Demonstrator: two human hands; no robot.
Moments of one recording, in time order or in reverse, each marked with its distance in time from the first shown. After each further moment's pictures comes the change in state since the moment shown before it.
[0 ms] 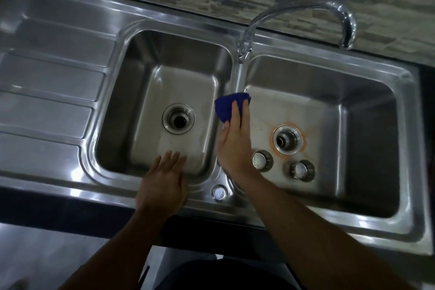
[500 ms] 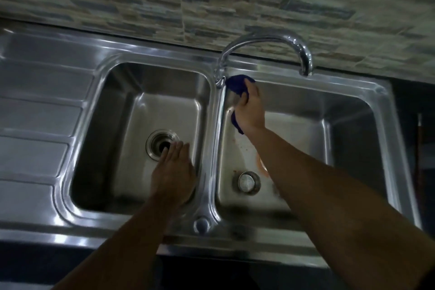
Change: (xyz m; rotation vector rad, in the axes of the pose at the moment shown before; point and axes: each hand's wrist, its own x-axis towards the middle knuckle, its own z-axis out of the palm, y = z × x) left_hand 0.089 0.061 -0.023 -0.029 0.085 -0.011; right_hand 0.151 0.031 -0.063 0.195 0.065 0.178
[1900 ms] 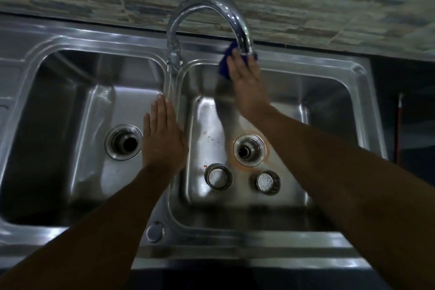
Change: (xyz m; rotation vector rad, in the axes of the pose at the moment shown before) left_hand 0.070 0.083 0.028 0.082 0.200 0.009; right_hand 0.052 0.062 -0.085 -0.933 -0.152 -0.454
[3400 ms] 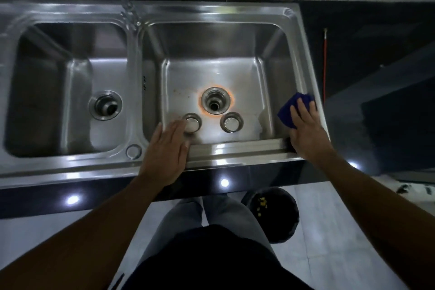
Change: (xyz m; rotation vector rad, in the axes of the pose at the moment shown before) left_hand -0.191 0.043 0.009 -0.073 -0.160 0.392; right_hand -0.370 0.145 -0.020 0.019 -0.264 0.305
